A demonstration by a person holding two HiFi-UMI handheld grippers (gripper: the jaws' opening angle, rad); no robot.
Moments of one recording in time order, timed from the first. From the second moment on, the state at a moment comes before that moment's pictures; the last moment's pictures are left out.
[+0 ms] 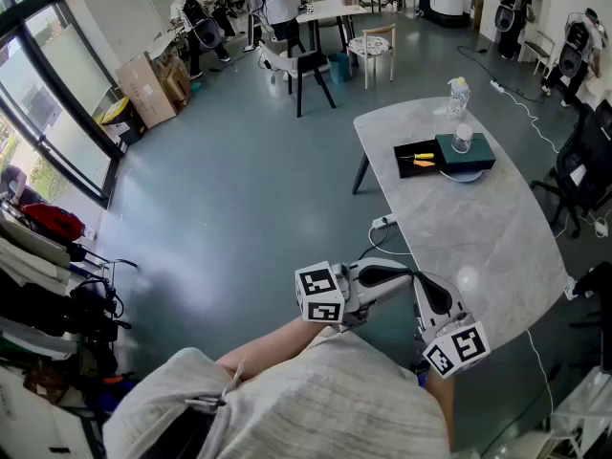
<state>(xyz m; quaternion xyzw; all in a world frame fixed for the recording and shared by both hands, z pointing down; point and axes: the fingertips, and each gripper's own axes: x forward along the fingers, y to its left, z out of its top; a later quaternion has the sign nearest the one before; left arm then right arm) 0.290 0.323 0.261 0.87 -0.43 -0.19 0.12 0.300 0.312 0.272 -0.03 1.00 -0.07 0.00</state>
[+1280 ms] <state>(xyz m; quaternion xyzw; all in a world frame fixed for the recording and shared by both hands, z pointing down) 0.276 0.337 0.267 0.87 -0.44 -0.19 0.13 0.286 0.327 0.277 -0.02 1.00 -0.07 -0.01</state>
